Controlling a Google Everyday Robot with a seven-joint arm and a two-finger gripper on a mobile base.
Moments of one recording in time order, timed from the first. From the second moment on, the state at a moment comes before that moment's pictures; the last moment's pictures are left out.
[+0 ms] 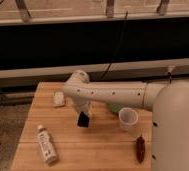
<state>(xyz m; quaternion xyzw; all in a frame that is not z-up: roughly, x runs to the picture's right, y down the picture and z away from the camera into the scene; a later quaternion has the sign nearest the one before) -0.054 0.134 0.801 -0.27 -0.17 -0.57 0.76</state>
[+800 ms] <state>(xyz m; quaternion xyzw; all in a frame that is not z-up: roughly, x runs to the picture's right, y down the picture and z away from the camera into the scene) -0.083 0.095 0.826 -0.25 -0.17 -0.59 0.74</state>
